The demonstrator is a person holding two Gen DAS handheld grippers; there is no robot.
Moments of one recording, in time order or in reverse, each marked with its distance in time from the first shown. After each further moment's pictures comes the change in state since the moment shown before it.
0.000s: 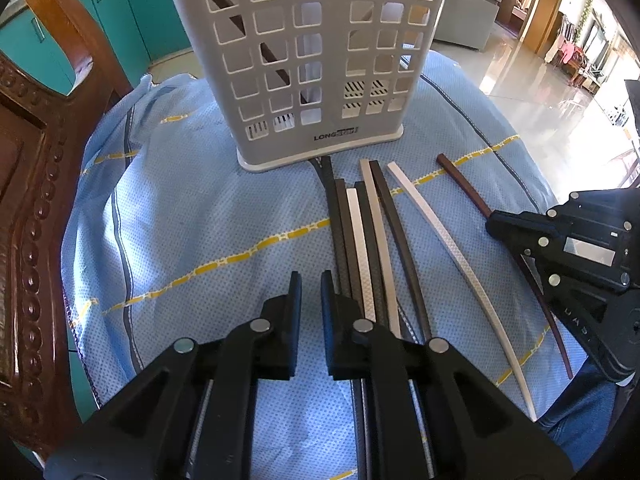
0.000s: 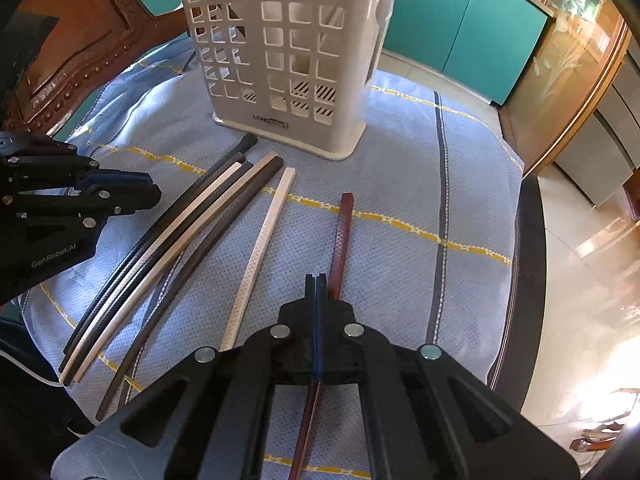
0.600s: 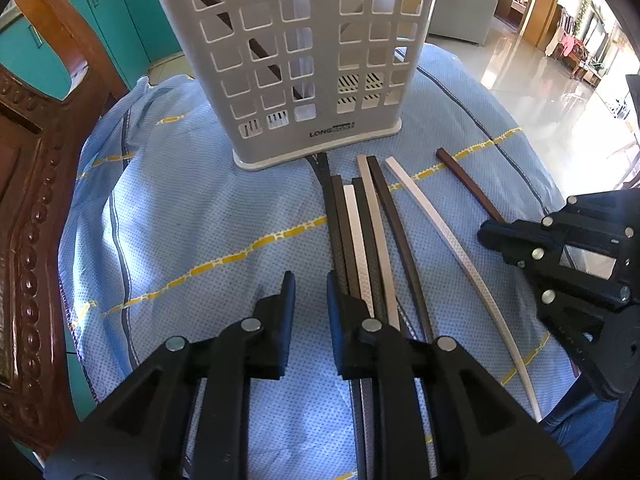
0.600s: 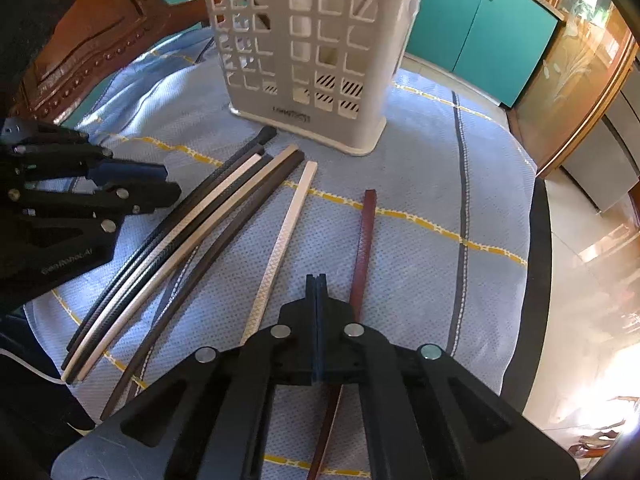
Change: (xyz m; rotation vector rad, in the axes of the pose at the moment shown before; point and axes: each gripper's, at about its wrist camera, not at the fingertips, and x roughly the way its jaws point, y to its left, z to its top) left arm 0.001 -0.015 -0.001 0.018 0.007 0.019; right arm -0.001 0.005 -0.002 -0.003 -0.015 0.027
